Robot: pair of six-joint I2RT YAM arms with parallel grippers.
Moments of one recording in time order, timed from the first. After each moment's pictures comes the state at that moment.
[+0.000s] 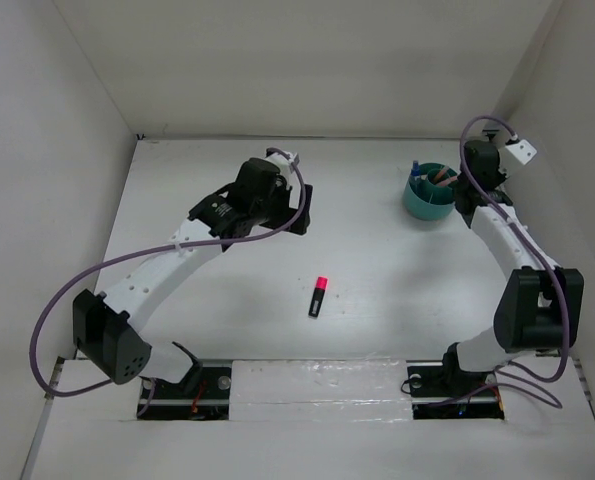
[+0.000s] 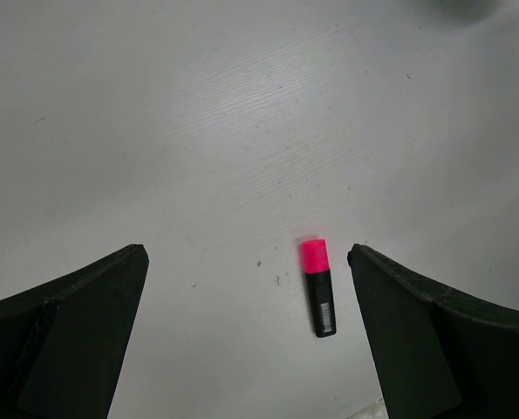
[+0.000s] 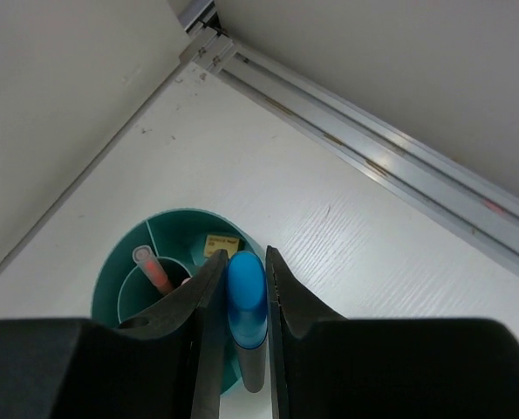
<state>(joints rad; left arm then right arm) -0.66 1.40 1.32 -0.61 -0.04 -0.29 -0.01 1.48 1.14 -0.09 0.68 0.58</state>
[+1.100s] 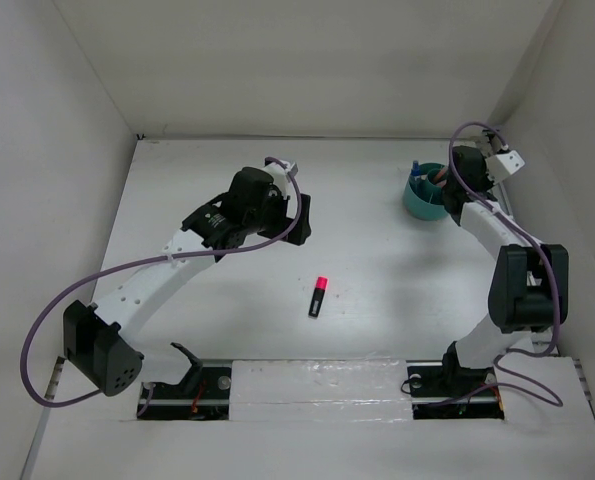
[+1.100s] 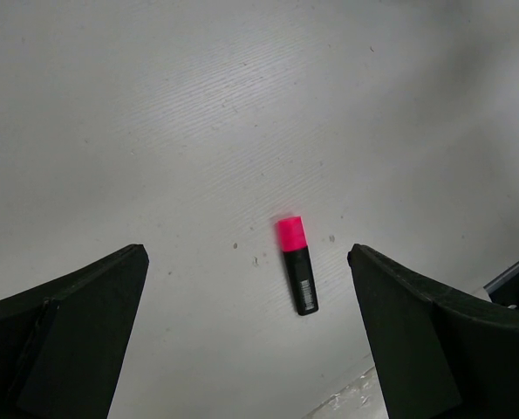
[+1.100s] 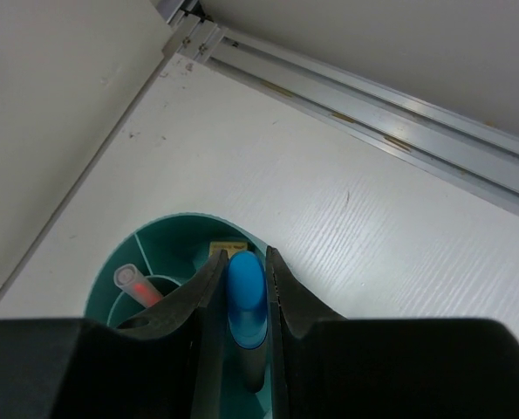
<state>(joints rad) -0.66 1.31 1.22 -0.57 0.06 -0.29 0.01 1.63 1.12 0.01 0.75 0.72</state>
